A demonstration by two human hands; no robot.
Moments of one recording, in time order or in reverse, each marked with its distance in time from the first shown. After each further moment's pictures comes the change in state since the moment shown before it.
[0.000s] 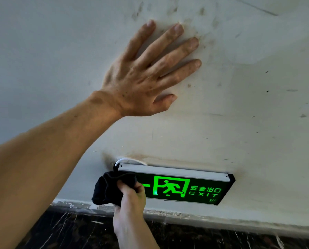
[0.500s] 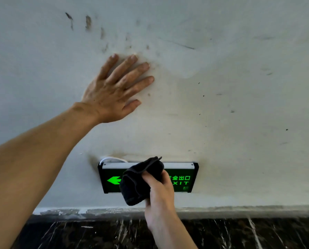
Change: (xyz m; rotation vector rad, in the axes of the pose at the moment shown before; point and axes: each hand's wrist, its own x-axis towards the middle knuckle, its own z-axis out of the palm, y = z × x) left_hand 0.003 0.003 -0.028 -0.122 -0.205 -0.044; right_hand -0.140 -0.129 -0.050 0.067 0.017 -0.250
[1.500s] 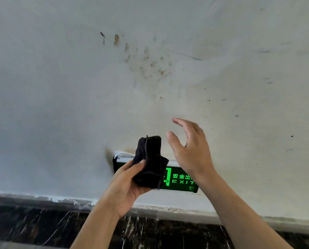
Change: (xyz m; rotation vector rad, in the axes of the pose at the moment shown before) left_hand -0.094 0.172 -0.113 -2.202 -0.088 -1.866; right_hand -0.022 -0.117 0.009 -1.175 -0.127 -0.952
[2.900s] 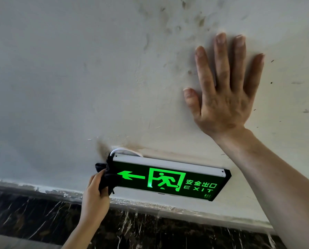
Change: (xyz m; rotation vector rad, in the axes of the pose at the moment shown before) left_hand 0.081 -0.071 -0.159 1.014 0.550 0.267; right_hand 0.142 0.072 0.053 -0.899 0.699 -0.792
